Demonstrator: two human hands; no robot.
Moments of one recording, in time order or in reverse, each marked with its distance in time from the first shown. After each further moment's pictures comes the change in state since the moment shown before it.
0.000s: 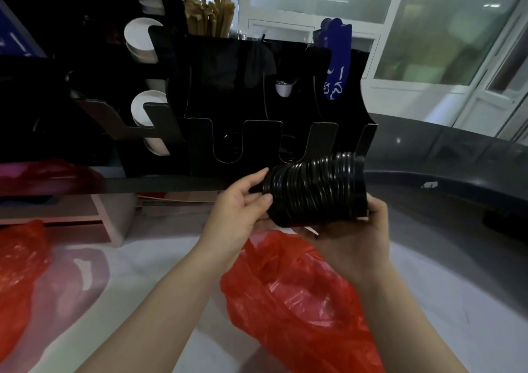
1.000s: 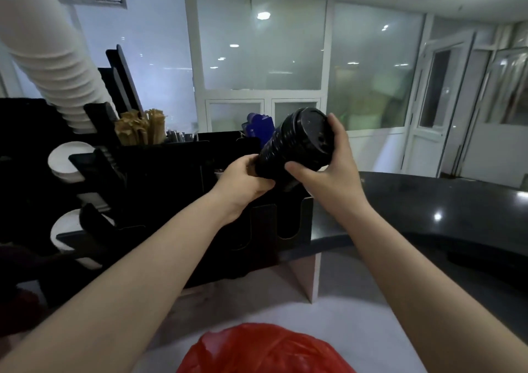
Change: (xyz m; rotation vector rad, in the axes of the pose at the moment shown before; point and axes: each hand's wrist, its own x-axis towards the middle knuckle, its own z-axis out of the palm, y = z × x) left_hand 0.165 0.098 0.089 0.181 -0.198 0.088; right_hand 0.097 -0.162 0.034 -1.230 0.383 -0.753
